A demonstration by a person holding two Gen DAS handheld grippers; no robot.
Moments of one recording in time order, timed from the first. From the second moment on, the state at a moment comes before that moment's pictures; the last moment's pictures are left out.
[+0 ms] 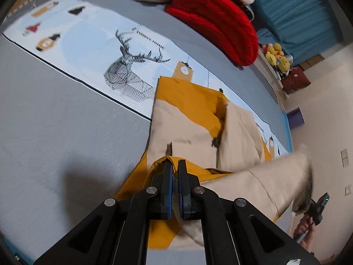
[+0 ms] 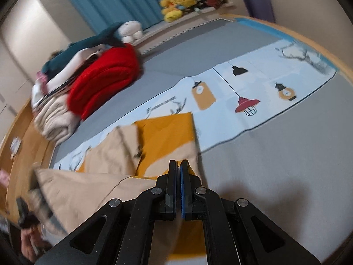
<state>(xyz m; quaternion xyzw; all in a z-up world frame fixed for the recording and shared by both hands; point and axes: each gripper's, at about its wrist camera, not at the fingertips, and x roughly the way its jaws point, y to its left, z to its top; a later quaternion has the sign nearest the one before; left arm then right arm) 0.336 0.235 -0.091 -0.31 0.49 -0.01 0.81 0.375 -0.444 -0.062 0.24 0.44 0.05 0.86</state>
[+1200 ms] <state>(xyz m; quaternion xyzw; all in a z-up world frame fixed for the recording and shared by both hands) 0.416 0.226 -0.145 -0.22 0.57 0.04 0.79 0.480 -0.405 -0.187 0.15 0.57 0.06 0.80</state>
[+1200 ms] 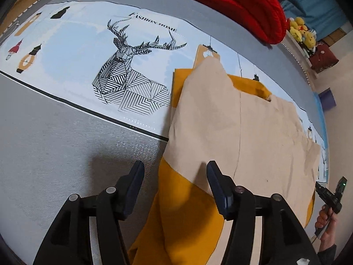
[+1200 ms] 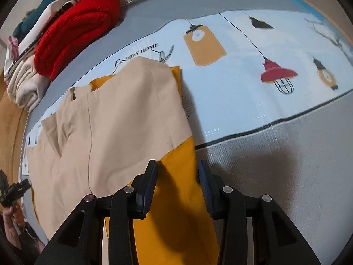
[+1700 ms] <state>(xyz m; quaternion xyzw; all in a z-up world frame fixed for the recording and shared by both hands) 0.416 0.210 -0.069 -0.18 0.42 0.05 0.89 0.468 -0.399 -0.104 0.16 0.41 0.05 0.90</state>
